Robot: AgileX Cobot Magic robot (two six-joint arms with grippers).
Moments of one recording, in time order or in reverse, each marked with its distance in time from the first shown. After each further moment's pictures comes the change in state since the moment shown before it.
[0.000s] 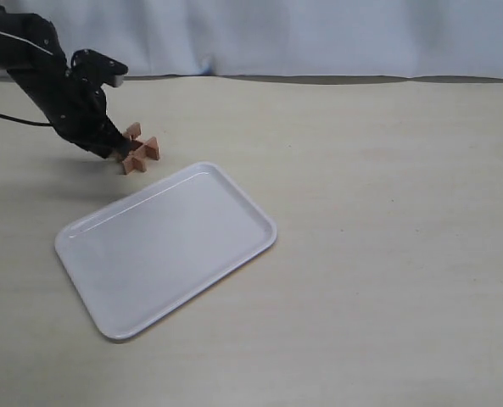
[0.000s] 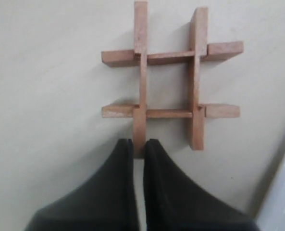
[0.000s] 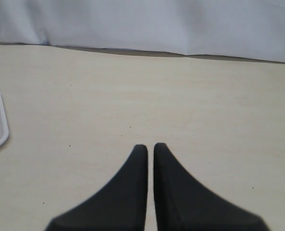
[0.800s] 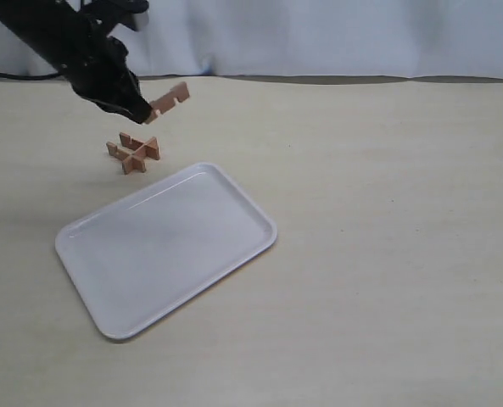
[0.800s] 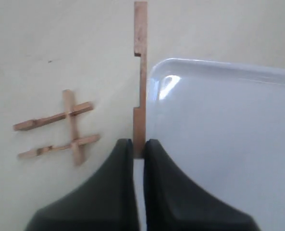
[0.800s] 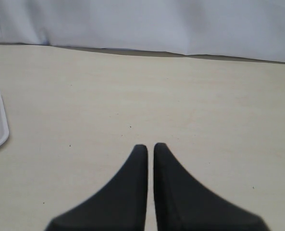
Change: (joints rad) left arm -0.097 -0.217 0.000 -0.252 0.186 0.275; right arm 0.000 0.000 0.000 0.000 0.000 0.000
